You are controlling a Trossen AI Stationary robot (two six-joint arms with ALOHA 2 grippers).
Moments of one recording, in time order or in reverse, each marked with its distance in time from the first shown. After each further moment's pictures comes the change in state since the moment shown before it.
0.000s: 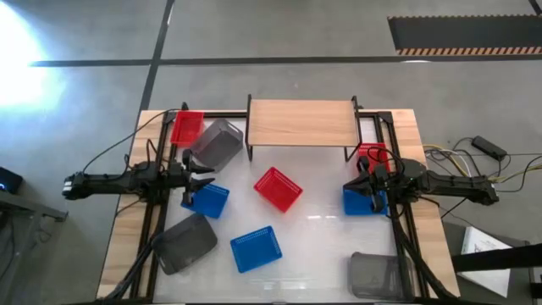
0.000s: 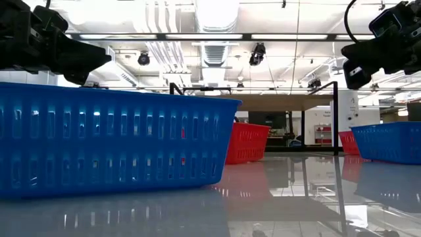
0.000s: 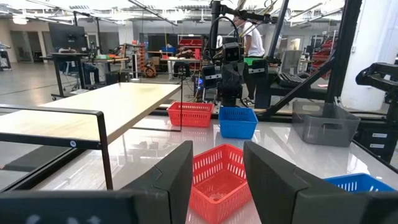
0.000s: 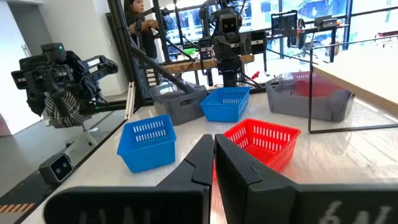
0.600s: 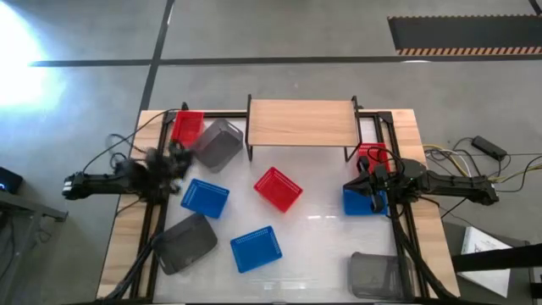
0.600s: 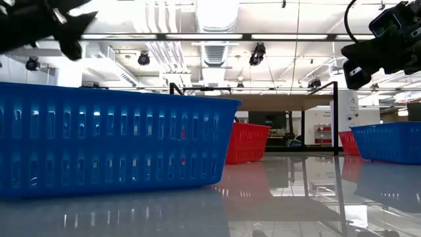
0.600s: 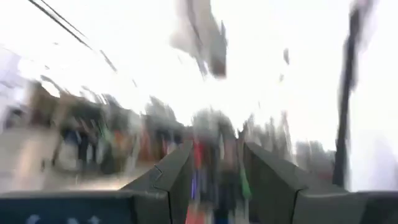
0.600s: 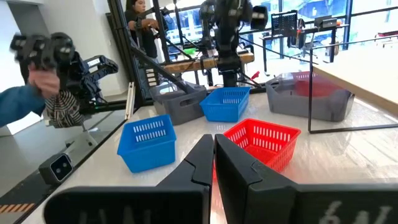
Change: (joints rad) left arm -0.001 0.003 0.000 0.569 -0.160 -0.165; right arm 0.000 0.000 0.000 0.000 0.000 0.000
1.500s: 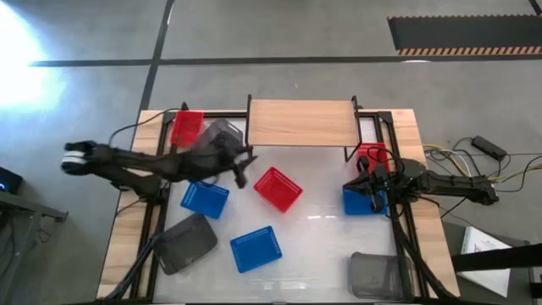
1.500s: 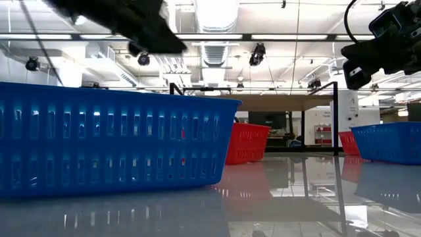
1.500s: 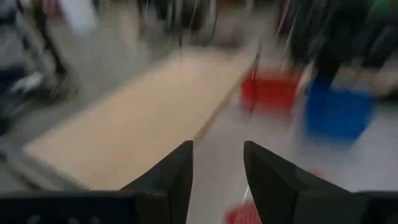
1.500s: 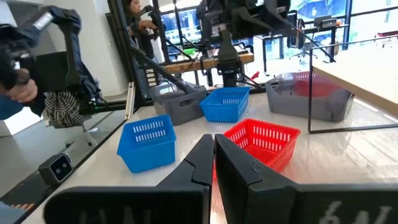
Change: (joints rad) left arm 0.000 1.112 0.742 -0.500 -0.218 0.139; right arm 0.000 0.000 0.000 0.000 0.001 0.000
